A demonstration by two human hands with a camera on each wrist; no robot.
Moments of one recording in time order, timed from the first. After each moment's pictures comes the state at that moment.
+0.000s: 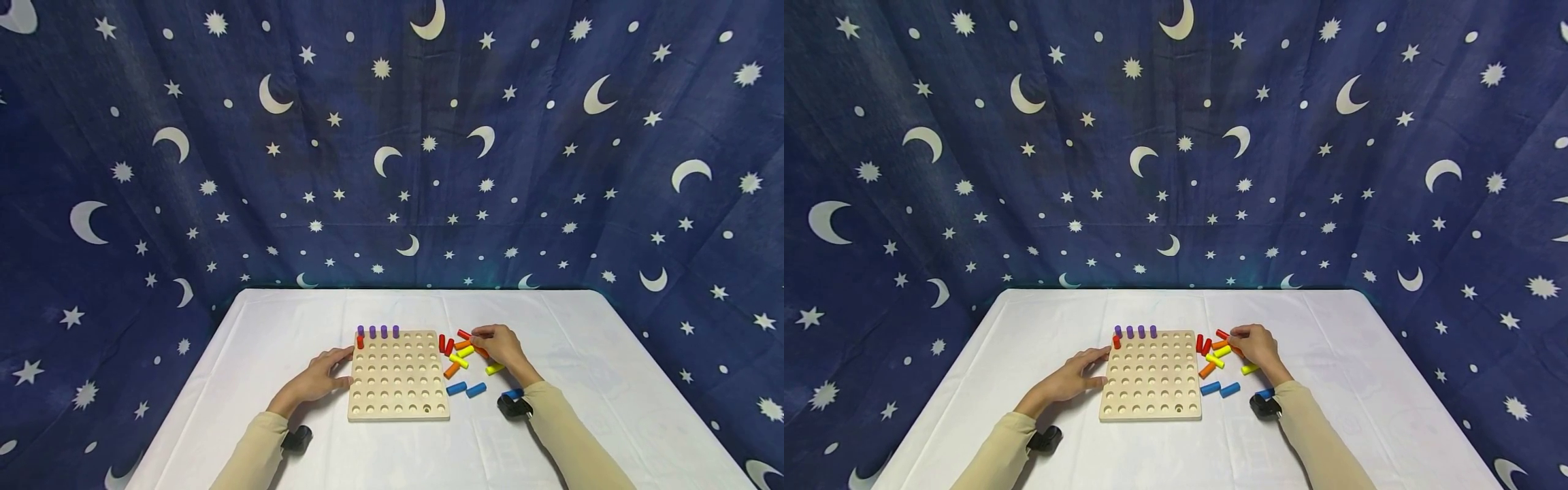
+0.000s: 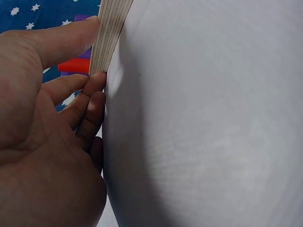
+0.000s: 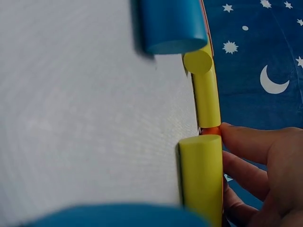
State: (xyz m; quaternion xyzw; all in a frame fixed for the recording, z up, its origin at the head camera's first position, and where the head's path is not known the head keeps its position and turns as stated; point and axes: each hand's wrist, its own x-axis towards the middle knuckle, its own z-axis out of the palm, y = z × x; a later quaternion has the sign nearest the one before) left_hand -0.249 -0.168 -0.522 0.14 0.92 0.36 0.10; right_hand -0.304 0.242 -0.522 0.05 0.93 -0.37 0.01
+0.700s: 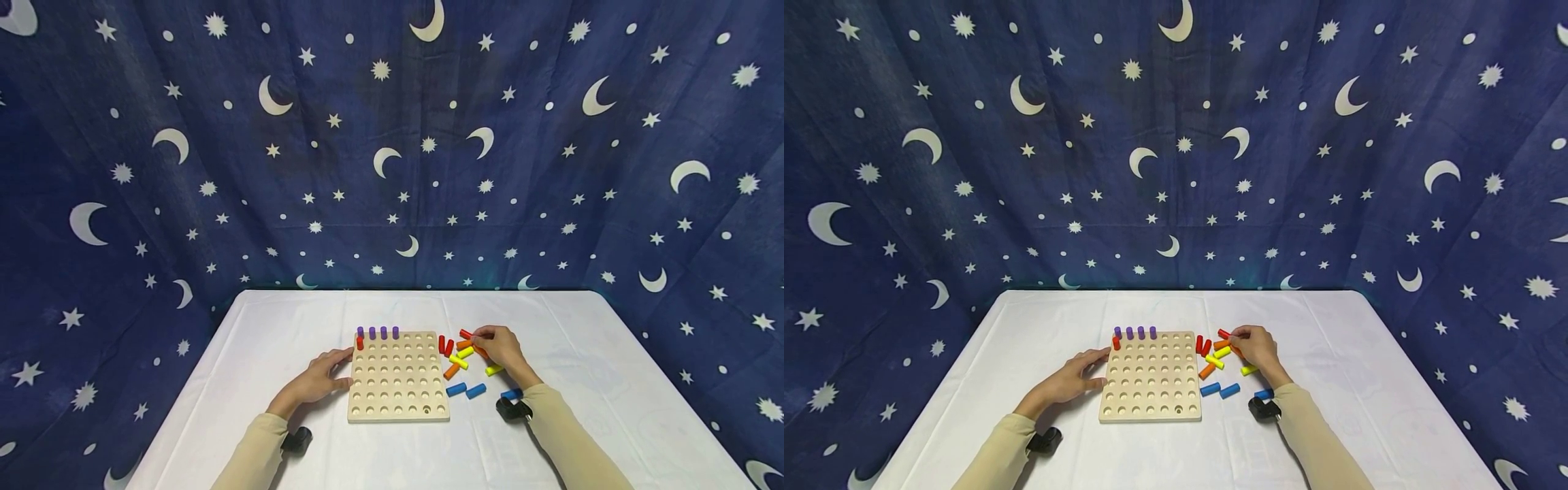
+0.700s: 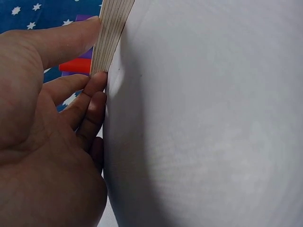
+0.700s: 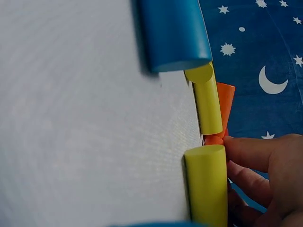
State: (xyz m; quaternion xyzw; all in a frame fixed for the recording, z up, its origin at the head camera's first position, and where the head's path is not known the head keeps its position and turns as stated) left_hand -0.248 -0.170 -0.523 0.16 0.91 0.36 0.10; right_hand -0.306 0.241 -0.526 0.09 0.92 -0.39 0.01
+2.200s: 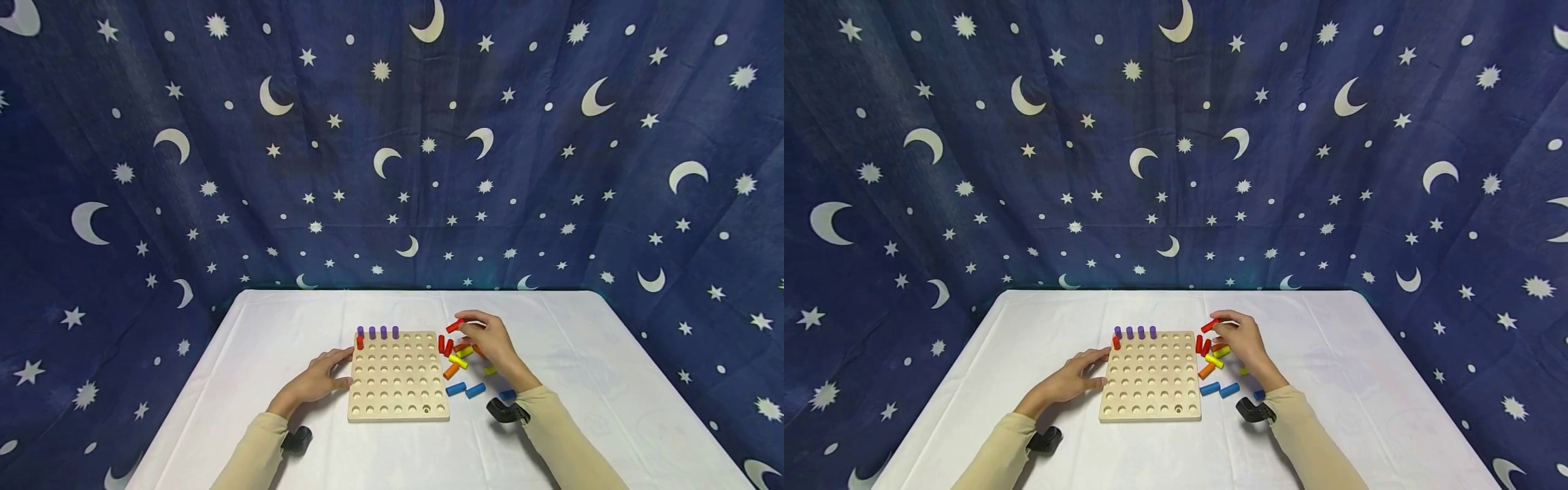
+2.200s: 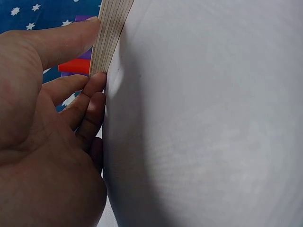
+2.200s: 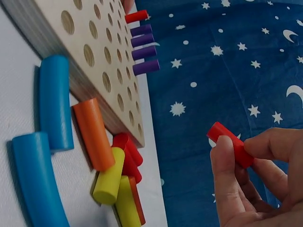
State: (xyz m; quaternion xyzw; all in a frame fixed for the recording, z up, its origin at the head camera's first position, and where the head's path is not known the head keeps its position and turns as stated) left_hand -0.247 -0.166 -0.524 0.13 0.92 0.35 0.10; right_hand -0.282 0.207 -0.476 0.01 0.81 -0.59 0.01
